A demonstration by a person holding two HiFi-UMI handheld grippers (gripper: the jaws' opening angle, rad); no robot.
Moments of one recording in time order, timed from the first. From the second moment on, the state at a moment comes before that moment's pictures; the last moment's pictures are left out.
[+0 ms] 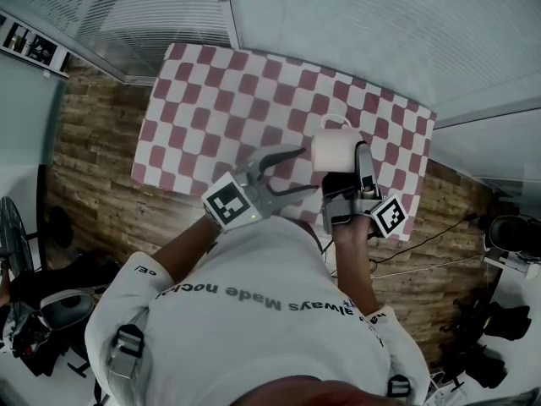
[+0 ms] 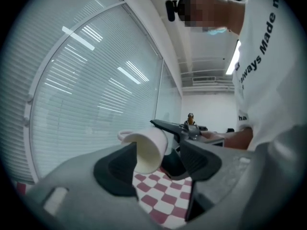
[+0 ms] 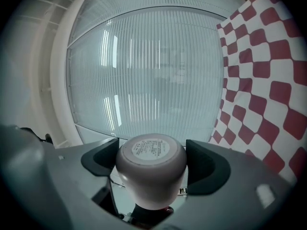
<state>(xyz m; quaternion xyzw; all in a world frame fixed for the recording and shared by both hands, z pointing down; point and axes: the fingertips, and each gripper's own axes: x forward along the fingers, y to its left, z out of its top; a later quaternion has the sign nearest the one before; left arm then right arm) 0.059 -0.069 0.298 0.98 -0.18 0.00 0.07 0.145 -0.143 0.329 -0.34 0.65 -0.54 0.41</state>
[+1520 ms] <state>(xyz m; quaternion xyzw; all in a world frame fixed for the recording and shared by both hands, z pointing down) 0.077 -0.061 0.292 0.99 -0.06 -0.02 0.11 0.130 -0.125 0.312 -0.30 0.71 -0.49 0.41</state>
